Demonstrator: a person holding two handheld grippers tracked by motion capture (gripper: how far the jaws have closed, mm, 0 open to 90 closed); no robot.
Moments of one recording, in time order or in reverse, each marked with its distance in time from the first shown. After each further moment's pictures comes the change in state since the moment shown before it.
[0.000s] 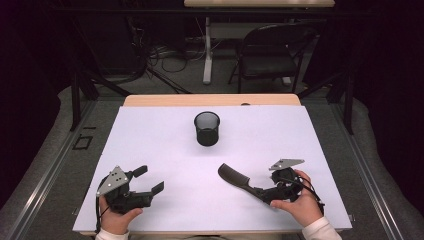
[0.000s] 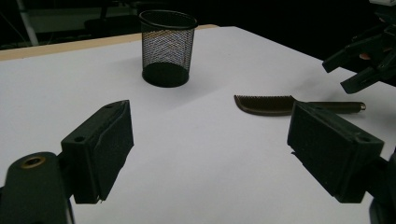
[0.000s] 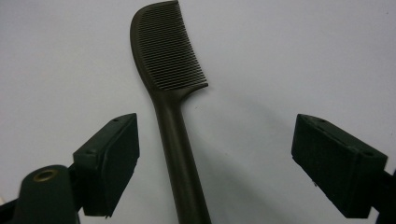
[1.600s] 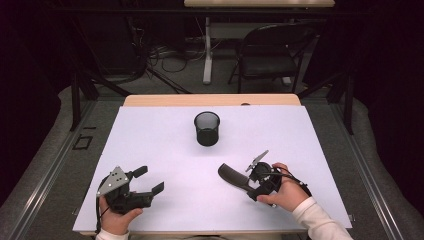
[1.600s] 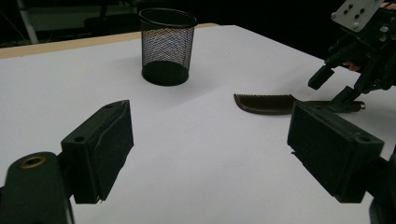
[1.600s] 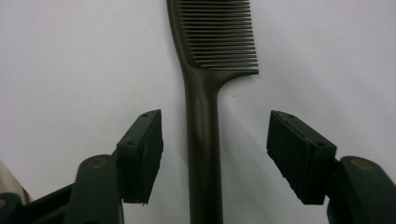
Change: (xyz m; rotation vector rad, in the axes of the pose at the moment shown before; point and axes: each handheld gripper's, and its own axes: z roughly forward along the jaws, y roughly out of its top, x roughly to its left) left arm -0.001 0.000 0.000 0.006 0.004 -0.006; right arm 0.021 0.035 0.035 0.337 0.048 -0.238
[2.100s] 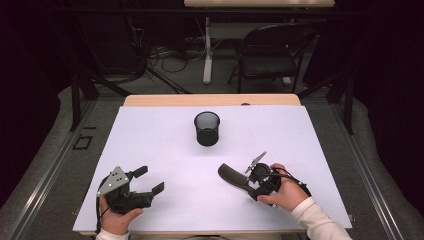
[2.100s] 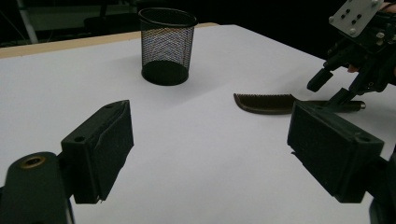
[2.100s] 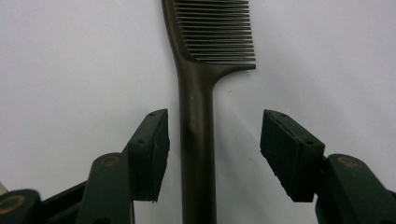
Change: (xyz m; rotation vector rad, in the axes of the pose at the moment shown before) left arm 0.000 0.000 0.000 0.000 0.003 -0.001; right arm 0.000 -0.001 0.005 0.022 -0.026 -0.022
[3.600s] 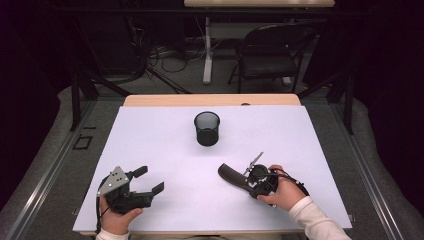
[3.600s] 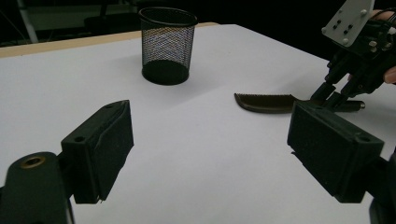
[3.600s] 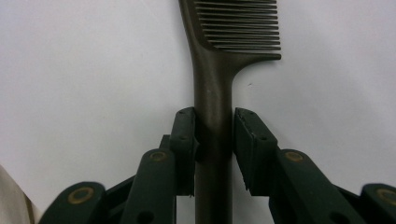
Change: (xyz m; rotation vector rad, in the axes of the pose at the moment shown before) left arm 0.001 0.000 0.000 0.003 -0.003 0.001; right arm -0.001 0.001 0.011 0.058 0.064 -0.002
